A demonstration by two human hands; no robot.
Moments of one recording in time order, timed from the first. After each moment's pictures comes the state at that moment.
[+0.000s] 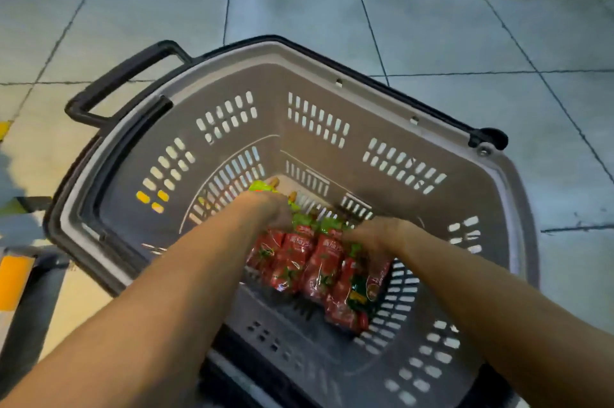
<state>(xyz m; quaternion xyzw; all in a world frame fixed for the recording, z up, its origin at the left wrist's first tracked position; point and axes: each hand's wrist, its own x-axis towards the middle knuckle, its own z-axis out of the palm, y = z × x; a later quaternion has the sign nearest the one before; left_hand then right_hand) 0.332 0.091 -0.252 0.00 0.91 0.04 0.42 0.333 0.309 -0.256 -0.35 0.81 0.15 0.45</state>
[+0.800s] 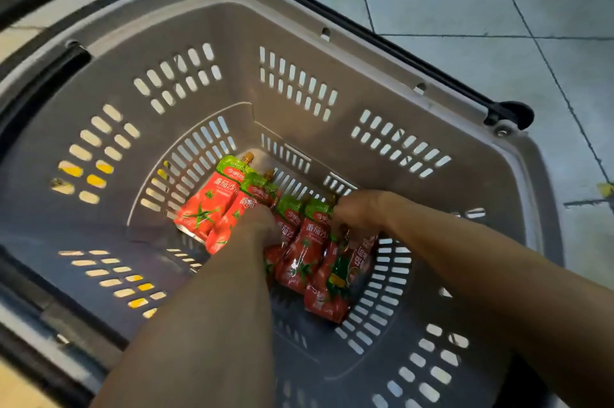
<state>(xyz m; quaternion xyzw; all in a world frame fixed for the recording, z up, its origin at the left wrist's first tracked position) 0.361 0.117 -0.358 -0.19 0.87 0.23 0.39 0.299 0.309 -0.285 -0.38 0.77 0.15 0.50</state>
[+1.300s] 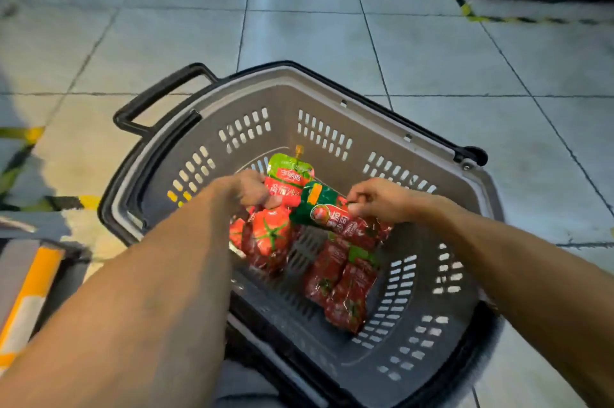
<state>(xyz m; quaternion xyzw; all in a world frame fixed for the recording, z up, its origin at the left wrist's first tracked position) 0.343 0.037 -0.200 -0.16 0.84 0.41 0.31 0.308 0.322 -0.187 -0.25 0.87 -0.24 0.35</state>
